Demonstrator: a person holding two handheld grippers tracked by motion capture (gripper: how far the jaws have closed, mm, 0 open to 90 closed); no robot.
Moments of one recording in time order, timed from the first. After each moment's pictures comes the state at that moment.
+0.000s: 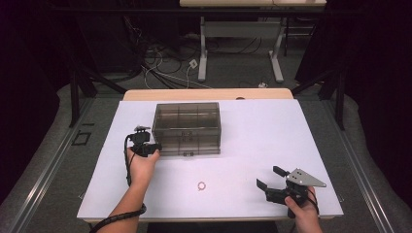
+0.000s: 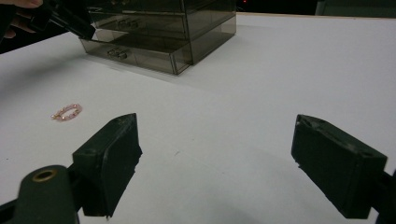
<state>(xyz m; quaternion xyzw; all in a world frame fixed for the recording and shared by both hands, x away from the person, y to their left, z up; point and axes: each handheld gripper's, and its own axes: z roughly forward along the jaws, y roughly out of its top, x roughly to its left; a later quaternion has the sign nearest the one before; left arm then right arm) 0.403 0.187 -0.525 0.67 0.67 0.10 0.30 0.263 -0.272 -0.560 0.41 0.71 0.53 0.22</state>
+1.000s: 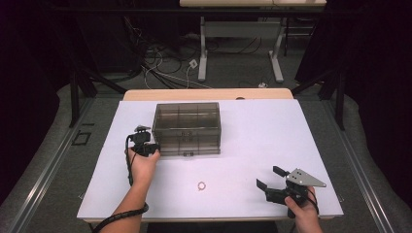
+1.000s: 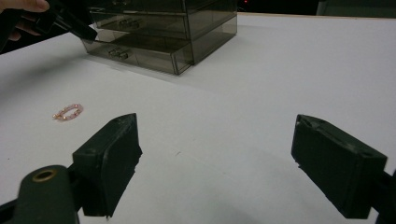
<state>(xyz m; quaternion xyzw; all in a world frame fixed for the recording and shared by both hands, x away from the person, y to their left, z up) 0.406 0.185 -0.529 0.66 0.69 0.10 0.28 0.263 -0.272 -0.560 0.41 0.71 0.53 0.22</state>
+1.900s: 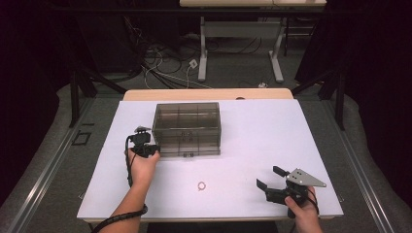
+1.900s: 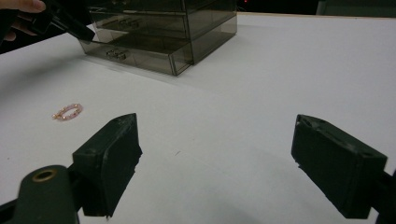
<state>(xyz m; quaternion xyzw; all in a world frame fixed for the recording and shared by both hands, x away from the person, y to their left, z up) 0.402 0.185 -0.528 0.67 0.68 0.10 0.28 0.263 -0.273 -0.559 0.41 0.71 0.53 0.22</state>
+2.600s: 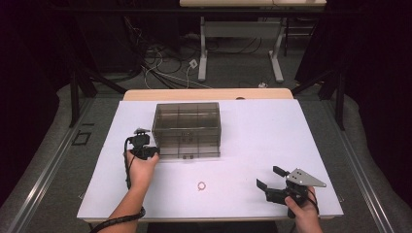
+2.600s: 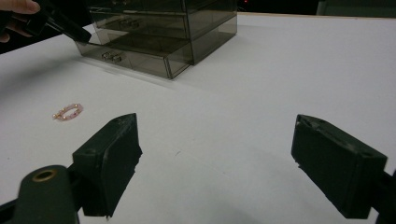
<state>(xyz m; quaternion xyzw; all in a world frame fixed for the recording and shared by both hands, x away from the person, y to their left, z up) 0.395 0.187 -0.528 0.67 0.68 0.10 0.28 0.263 -0.272 -0.560 0.41 0.71 0.53 0.22</state>
